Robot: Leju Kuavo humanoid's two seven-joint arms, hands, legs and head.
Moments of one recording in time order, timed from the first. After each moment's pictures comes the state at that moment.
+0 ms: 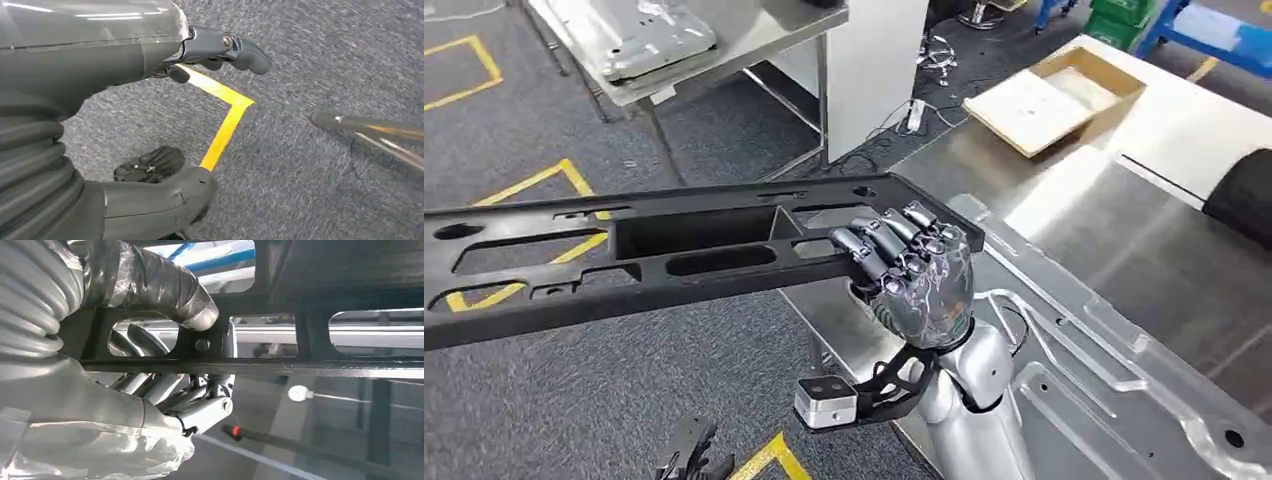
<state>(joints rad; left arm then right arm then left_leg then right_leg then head) -0.23 -0.12 0.37 -0.24 -0.62 0.05 -0.46 -0.32 0.34 0.28 -1.69 1.23 -0.70 -0.65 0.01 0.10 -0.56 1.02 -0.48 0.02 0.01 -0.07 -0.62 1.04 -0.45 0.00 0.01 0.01</state>
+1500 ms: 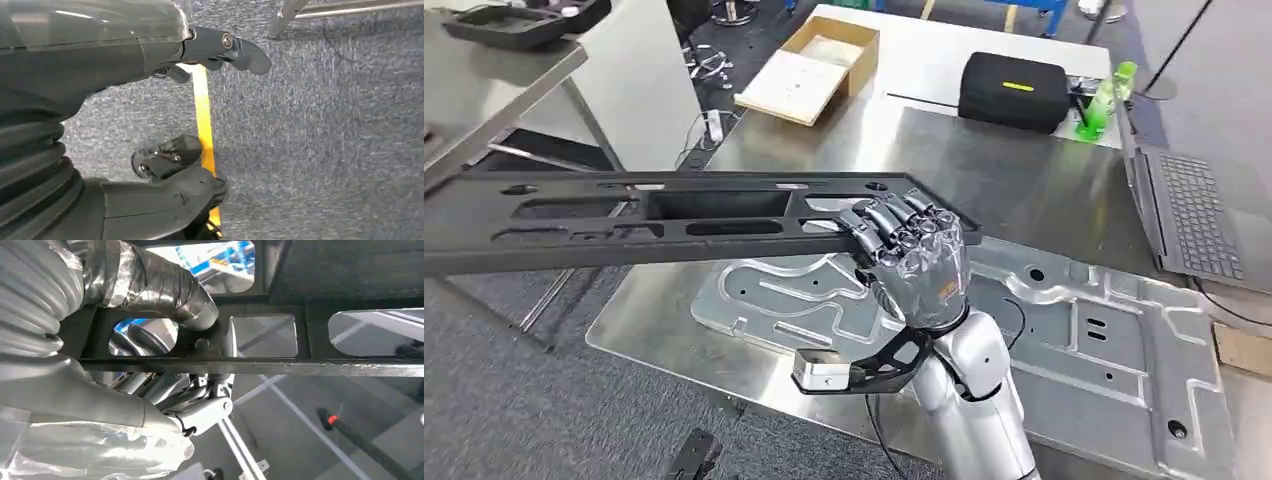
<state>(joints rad) -0.17 -0.12 0.38 -0.24 -0.63 0.04 -0.45 -0.35 0.32 0.26 -1.63 1.33 -0.70 -0.53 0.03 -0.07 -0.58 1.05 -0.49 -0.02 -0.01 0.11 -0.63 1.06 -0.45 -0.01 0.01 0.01</state>
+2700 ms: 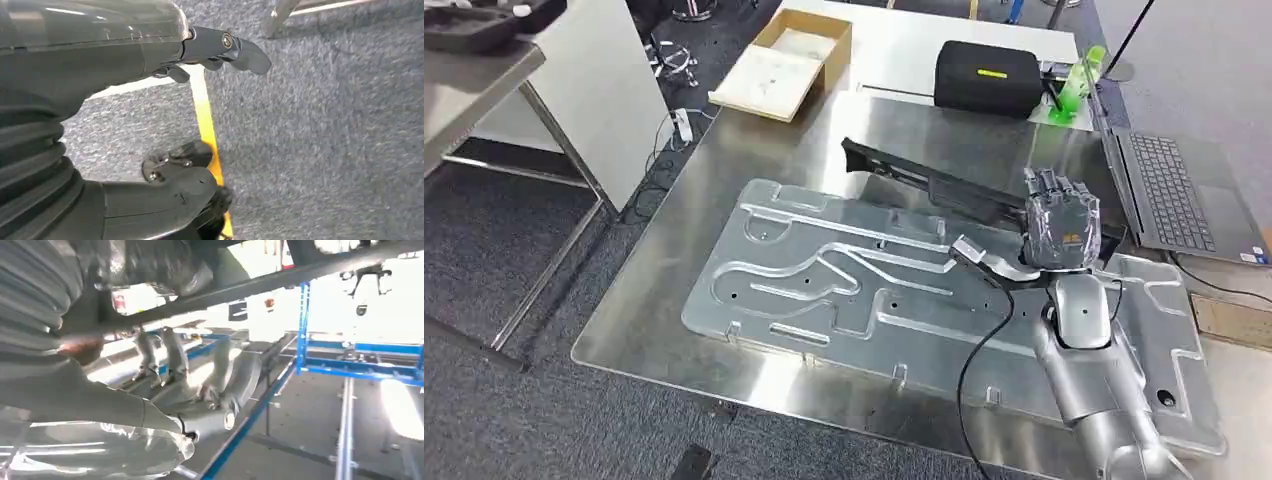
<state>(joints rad) -0.14 -0.14 0.38 -0.23 -0.66 0.05 -0.52 -0.54 -0.12 0.09 -1.13 1.53 -0.70 0.07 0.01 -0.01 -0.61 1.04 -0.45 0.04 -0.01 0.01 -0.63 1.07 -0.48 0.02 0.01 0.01</state>
